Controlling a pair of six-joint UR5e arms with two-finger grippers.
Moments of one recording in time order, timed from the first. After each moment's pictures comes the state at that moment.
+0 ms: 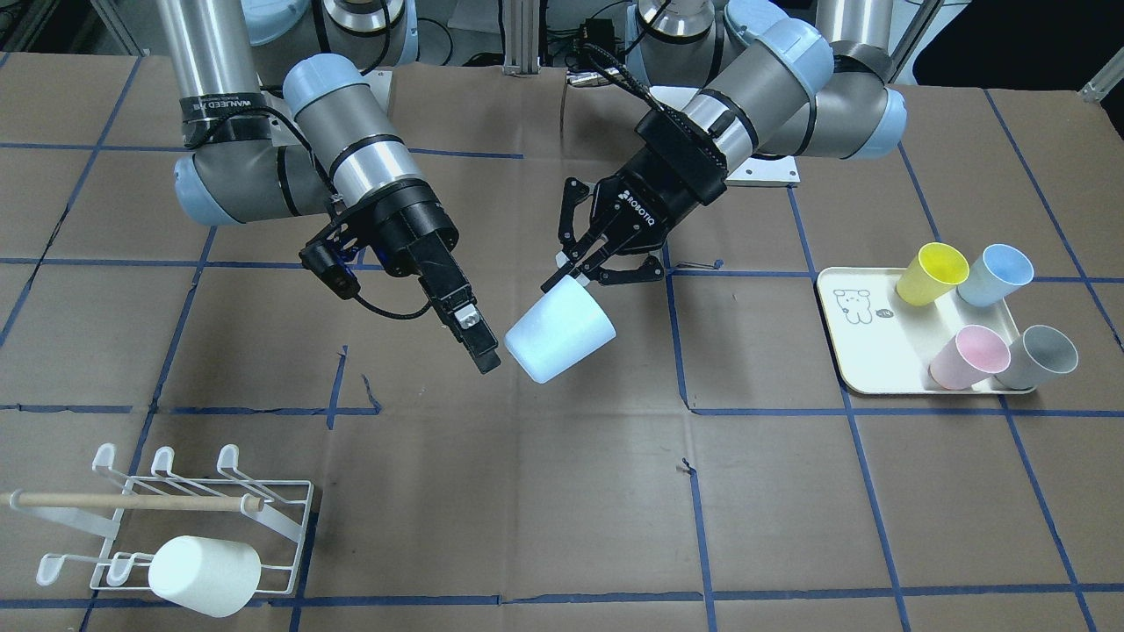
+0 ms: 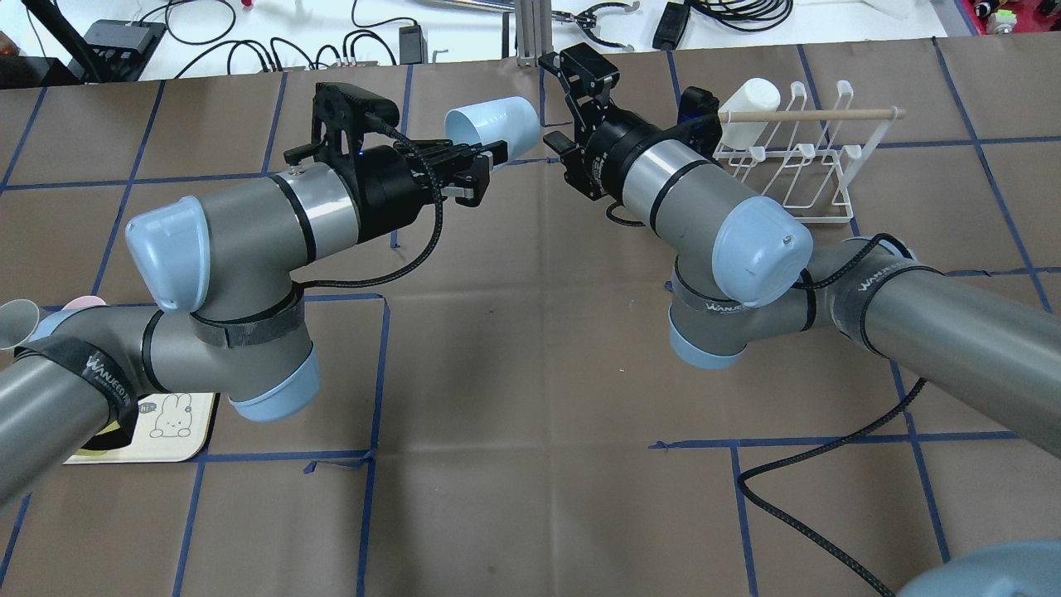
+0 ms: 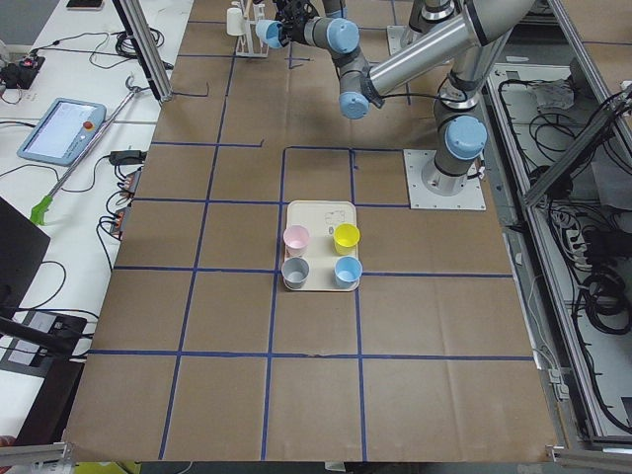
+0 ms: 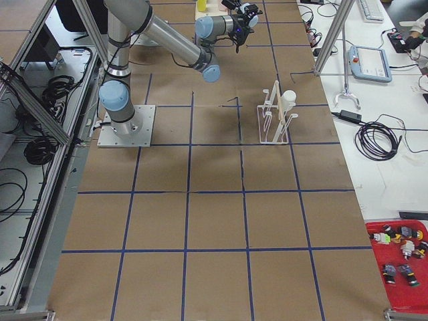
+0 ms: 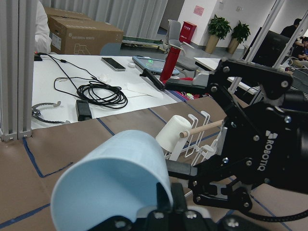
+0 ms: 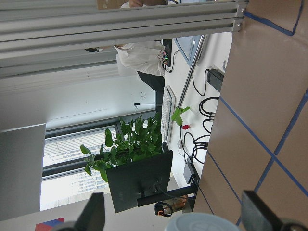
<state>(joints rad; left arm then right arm) -1.60 -1.68 -2.16 0.13 0.79 0.07 1.76 -1.22 2.02 -3.68 -1.18 1.63</state>
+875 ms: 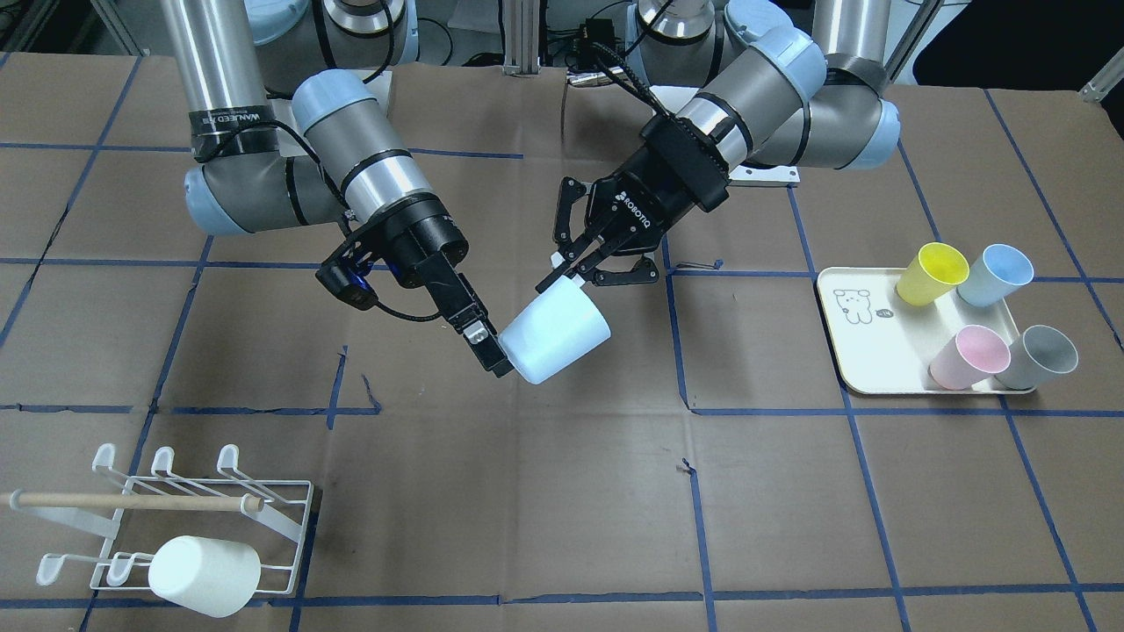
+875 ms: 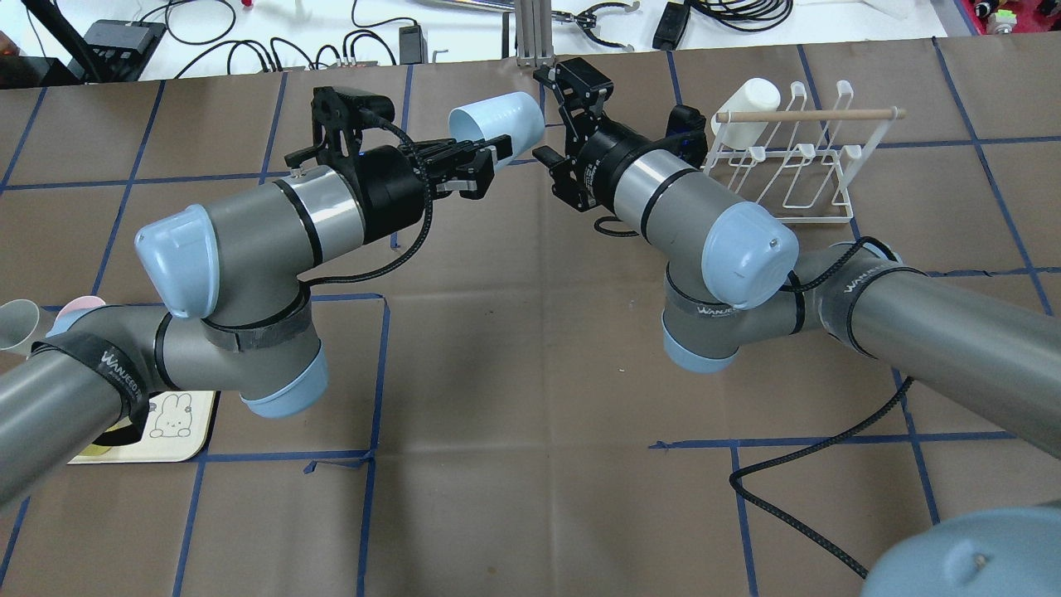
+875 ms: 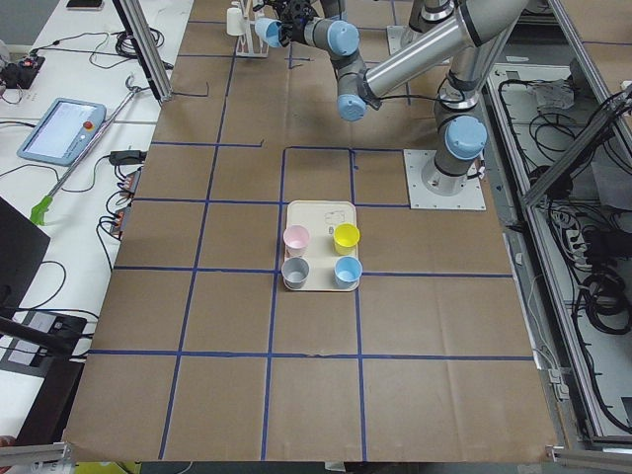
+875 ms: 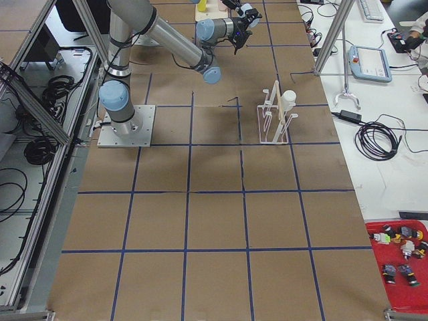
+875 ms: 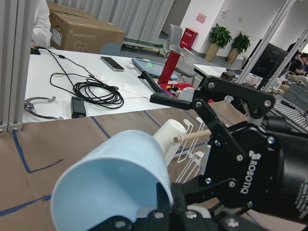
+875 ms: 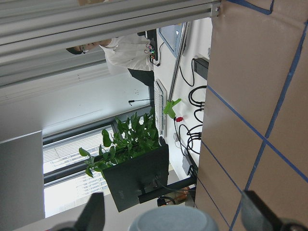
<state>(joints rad) -1.60 -1.71 -2.16 0.24 0.78 -0.09 1.77 -1.19 2.02 -3.69 -1.17 1.72</state>
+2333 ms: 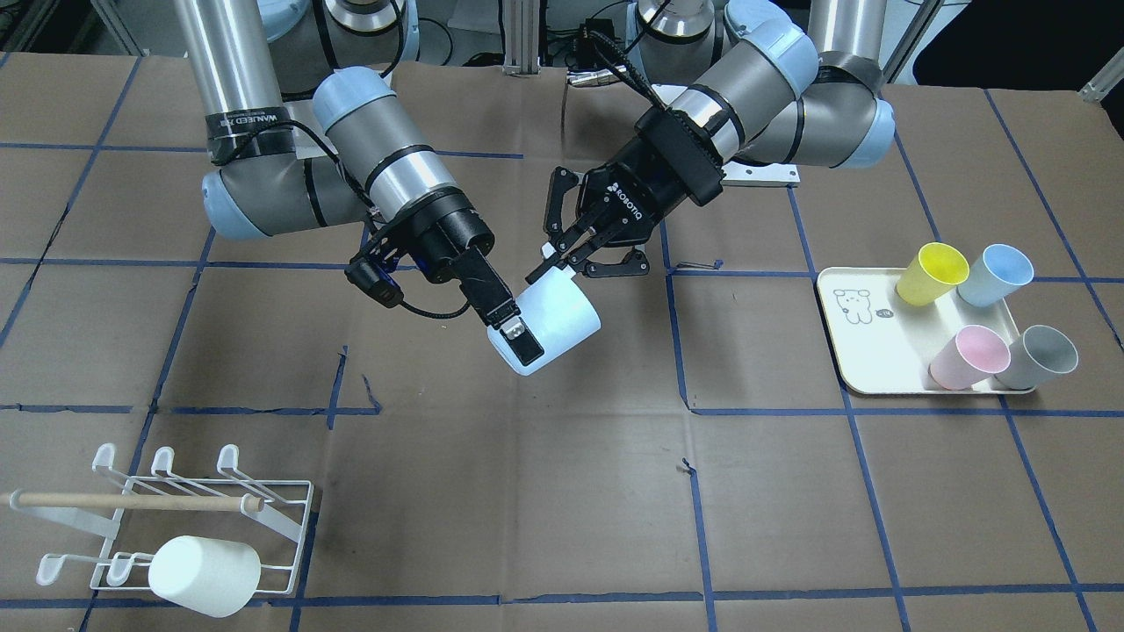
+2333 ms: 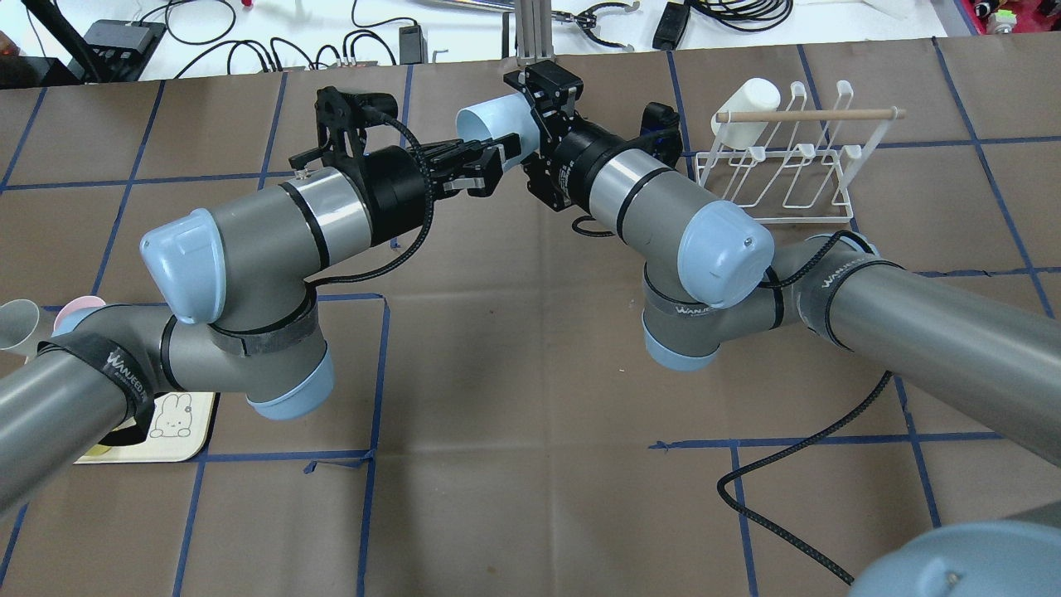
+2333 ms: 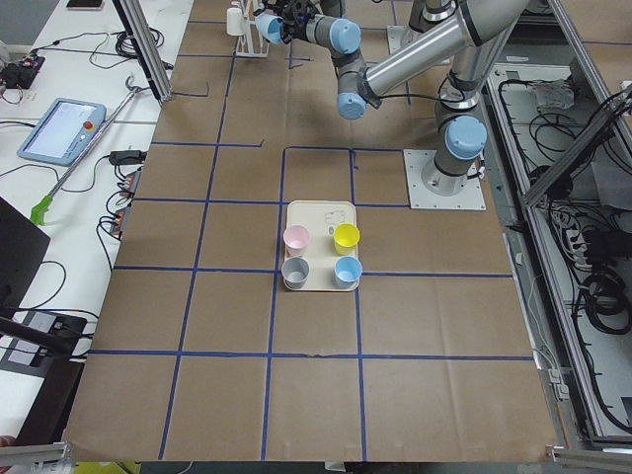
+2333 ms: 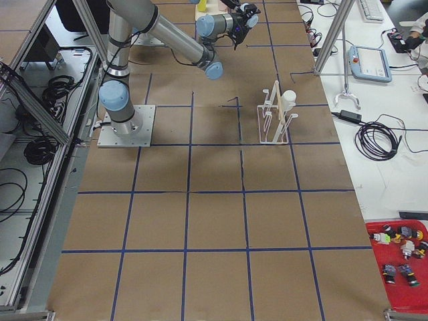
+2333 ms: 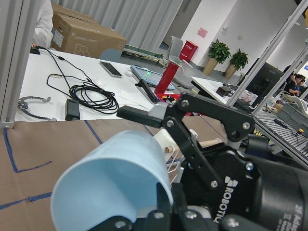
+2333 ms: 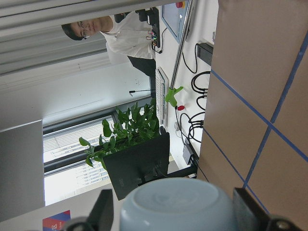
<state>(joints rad) -1.62 -1.71 -2.16 0.25 0.79 -0.16 1.81 -1.18 1.99 -3.68 -1.18 1.72</state>
